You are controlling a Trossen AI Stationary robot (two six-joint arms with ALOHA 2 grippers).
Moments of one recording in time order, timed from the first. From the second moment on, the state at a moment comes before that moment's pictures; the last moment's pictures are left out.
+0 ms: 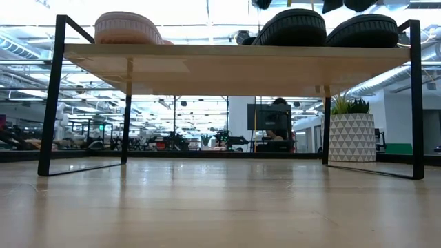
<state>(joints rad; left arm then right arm) -0.72 2.09 1.60 0.31 -1.57 -1.66 -0.07 1.32 0.87 0.73 -0.55 0.86</state>
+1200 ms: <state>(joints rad) -0.66 2.09 1.60 0.47 -1.56 -1.35 -0.19 1.27 0.87 0.65 -0.58 0.77</state>
